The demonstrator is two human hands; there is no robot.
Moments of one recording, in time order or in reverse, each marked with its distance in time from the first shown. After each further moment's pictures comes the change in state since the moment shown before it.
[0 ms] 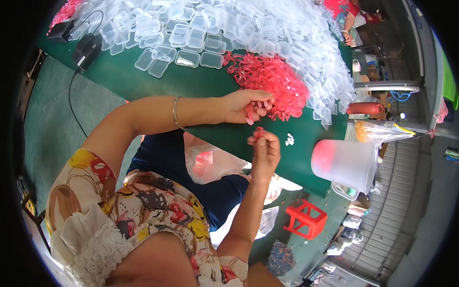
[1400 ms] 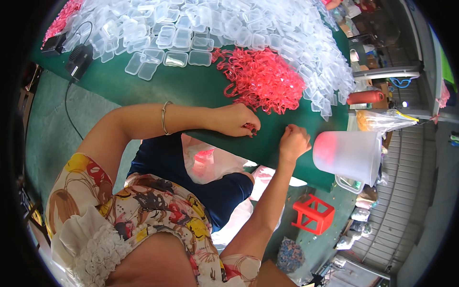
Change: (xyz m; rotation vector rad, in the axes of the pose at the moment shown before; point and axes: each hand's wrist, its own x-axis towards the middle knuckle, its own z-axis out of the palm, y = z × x) left_hand -0.016 -0.025 0.003 1.692 -0.174 0.404; right_hand 0.059 -0.001 -0.095 -1.807 0.360 -0.159
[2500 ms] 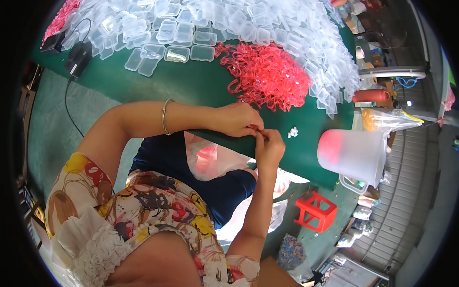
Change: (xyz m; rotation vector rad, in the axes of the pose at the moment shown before) left_hand 0.000 0.007 0.002 0.095 -0.016 0.002; right_hand -0.051 -0.053 -0.028 0.711 -0.185 -0.121
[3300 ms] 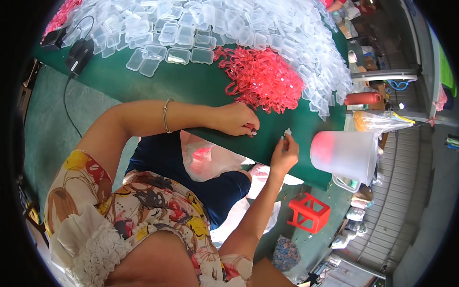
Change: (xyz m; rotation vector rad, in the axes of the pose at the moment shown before) left_hand -0.001 -0.012 0.004 -0.073 0.039 0.042; right_hand -0.001 0.052 -0.020 -0.158 0.341 -0.007
